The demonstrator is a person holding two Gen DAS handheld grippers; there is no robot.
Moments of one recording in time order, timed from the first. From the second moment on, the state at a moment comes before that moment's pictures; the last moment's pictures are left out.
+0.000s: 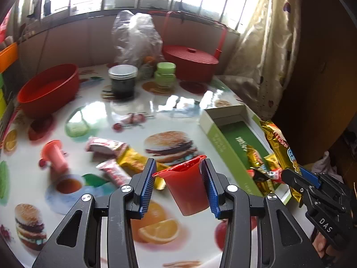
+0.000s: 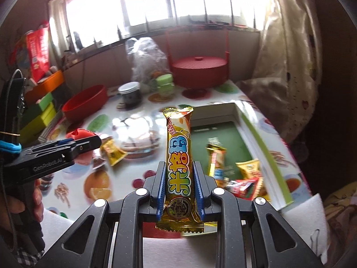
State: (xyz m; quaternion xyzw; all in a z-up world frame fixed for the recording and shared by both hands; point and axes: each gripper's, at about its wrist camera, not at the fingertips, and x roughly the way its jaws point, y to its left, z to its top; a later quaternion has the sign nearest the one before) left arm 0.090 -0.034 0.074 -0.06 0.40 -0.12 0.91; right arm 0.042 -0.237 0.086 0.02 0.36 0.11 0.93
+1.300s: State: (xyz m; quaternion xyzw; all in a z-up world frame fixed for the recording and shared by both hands) left arm 0.129 -0.151 0.045 -0.05 0.44 -0.25 0.86; right arm 0.073 -0.307 0.049 0.02 0.41 0.02 0.91
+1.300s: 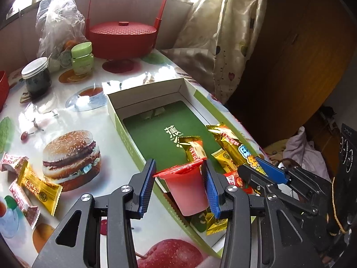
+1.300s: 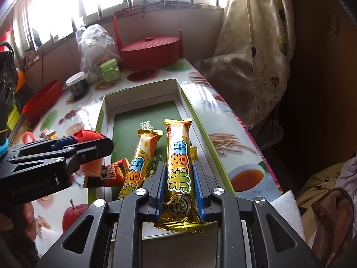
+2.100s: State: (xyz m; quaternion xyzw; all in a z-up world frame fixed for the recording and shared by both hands) left arm 0.131 -0.157 0.042 -0.05 0.45 -0.26 0.85; right arm 0.073 -0.303 0.050 0.01 0.41 0.01 0.91
